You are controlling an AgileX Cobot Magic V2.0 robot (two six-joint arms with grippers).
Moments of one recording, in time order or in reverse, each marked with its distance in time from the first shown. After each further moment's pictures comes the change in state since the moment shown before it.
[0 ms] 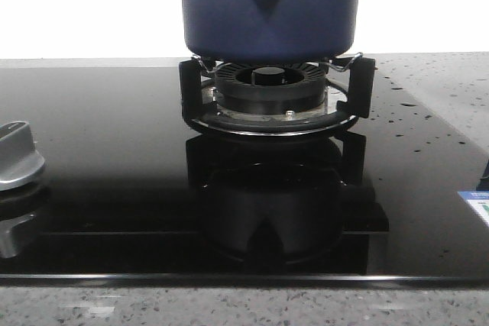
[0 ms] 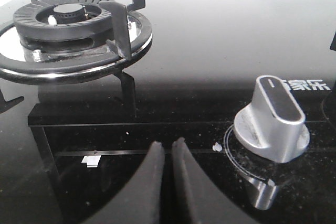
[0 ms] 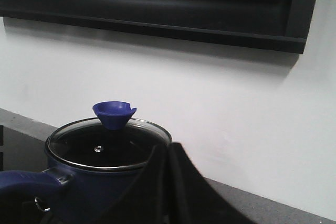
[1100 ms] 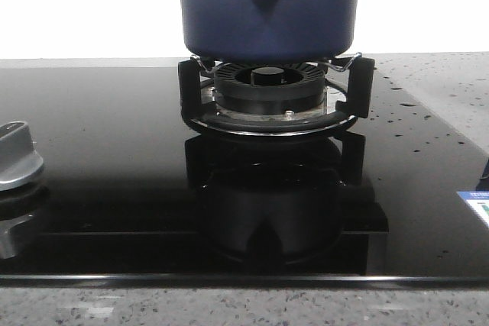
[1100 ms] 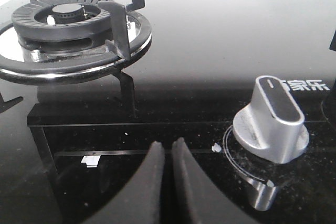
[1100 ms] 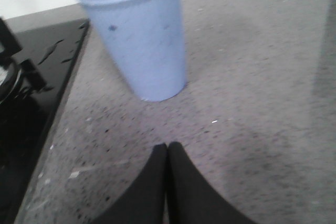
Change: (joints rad) left arm 0.000 0.000 0.000 0.000 0.000 -0.002; right arm -0.124 -0.122 0.288 0.420 0.473 -0.064
